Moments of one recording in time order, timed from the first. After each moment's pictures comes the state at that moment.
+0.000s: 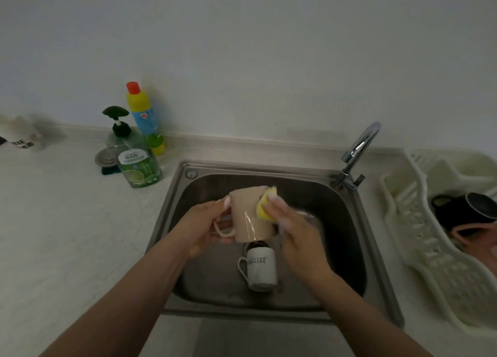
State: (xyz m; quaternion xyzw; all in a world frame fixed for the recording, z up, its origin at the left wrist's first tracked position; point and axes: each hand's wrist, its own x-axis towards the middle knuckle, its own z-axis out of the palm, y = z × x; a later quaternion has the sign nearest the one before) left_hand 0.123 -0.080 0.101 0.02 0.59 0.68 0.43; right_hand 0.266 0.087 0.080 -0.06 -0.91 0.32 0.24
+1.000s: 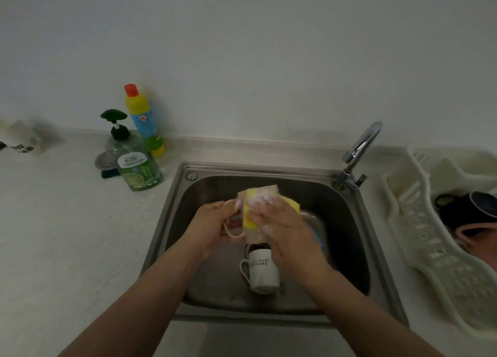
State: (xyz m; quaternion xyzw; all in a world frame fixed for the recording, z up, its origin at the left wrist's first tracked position) left_hand 0.128 -0.065 0.098 0.03 0.59 0.69 0.41; right_hand 0.253 0.074 0.102 0.05 -0.97 0.03 0.24
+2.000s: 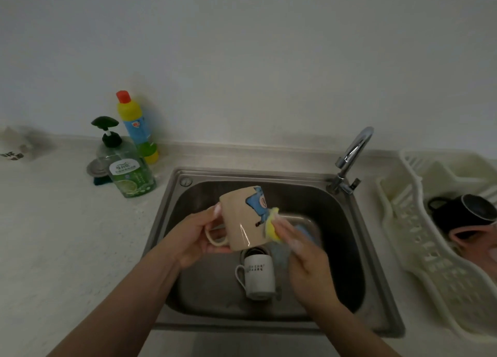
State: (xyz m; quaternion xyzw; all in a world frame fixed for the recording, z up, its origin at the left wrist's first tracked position) left_hand 0.120 -0.080 0.107 0.03 0.55 0.69 0.47; right_hand 0.295 0.077 0.084 -0.09 -0.85 0.45 0.25
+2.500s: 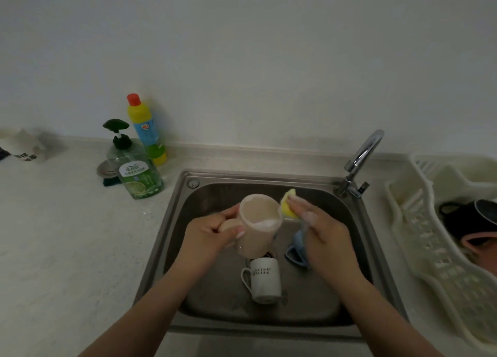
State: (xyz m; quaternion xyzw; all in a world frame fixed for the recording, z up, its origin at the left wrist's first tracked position) left_hand 0.133 -0.084 0.087 0.24 0.74 0.61 0.17; right_hand 0.272 0.105 0.124 -0.14 -0.90 0.34 0.22
